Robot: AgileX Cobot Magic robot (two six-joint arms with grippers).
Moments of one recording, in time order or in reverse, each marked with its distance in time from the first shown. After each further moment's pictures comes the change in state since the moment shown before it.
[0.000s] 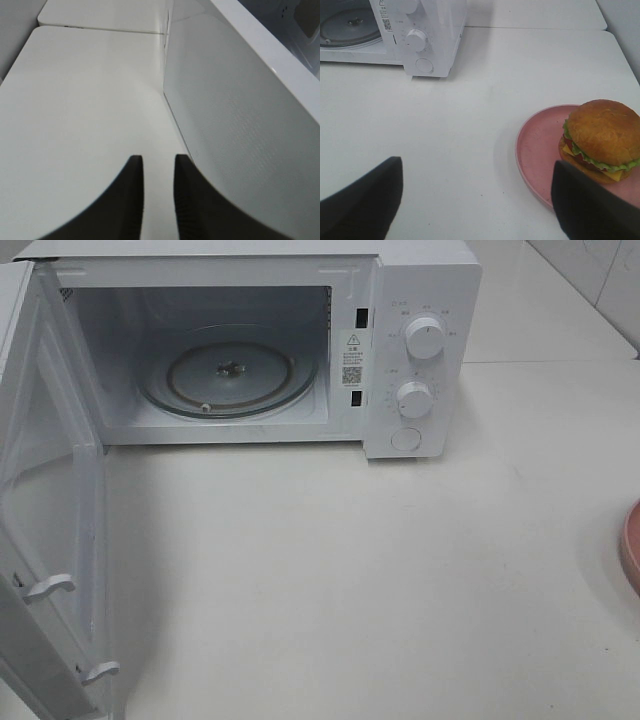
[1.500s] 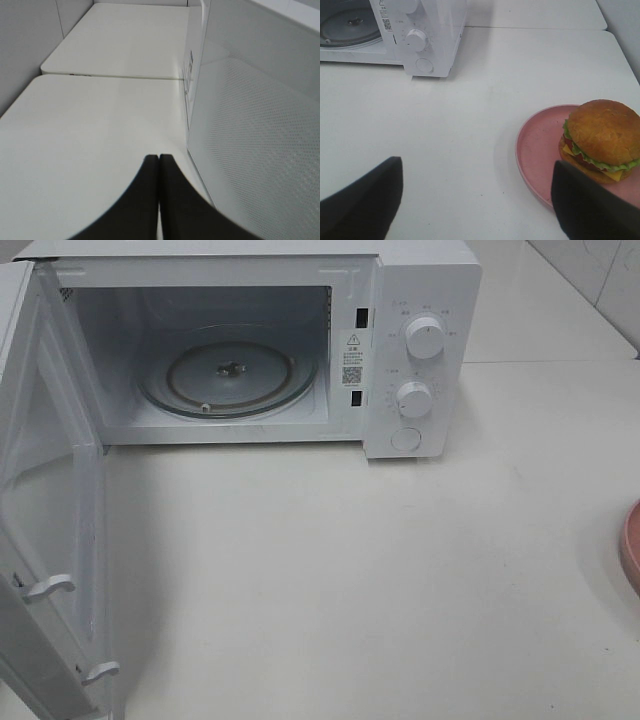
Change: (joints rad) left arm 0.000 0.683 0.372 0.101 -1.253 -0.048; right arm 0.000 0.000 0.000 0.000 0.000 0.000
